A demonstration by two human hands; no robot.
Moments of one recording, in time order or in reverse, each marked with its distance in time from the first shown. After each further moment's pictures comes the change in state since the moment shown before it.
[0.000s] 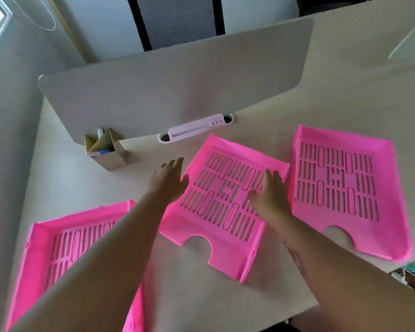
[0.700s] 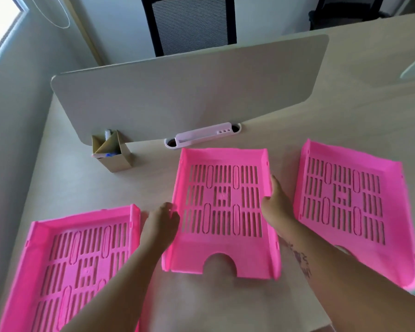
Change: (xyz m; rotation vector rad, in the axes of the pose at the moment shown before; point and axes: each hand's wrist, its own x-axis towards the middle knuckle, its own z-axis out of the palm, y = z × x) left_hand -0.067 -0.017 0.034 -0.423 -0.029 -0.369; right_hand 0.022 -0.008 -0.004 0.295 -0.041 0.142
